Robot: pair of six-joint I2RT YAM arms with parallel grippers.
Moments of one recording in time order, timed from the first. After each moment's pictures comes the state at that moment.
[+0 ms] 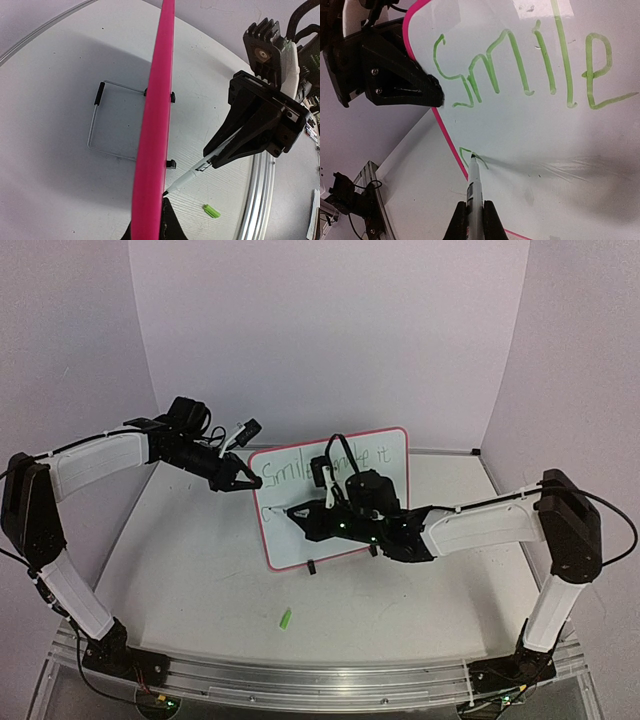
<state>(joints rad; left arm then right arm) -0.43 1.62 1.34 -0.58 0.77 0.31 0.99 1.81 1.10 0.41 -0.03 0.51</state>
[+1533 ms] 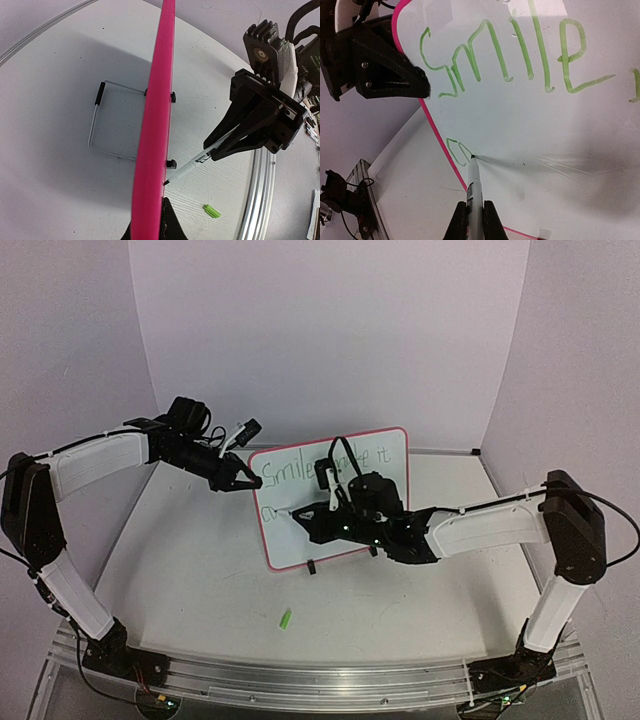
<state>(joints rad) -0.43 1.62 1.34 -0.58 0.77 0.31 0.99 1.79 1.07 0.39 0.01 0.50</state>
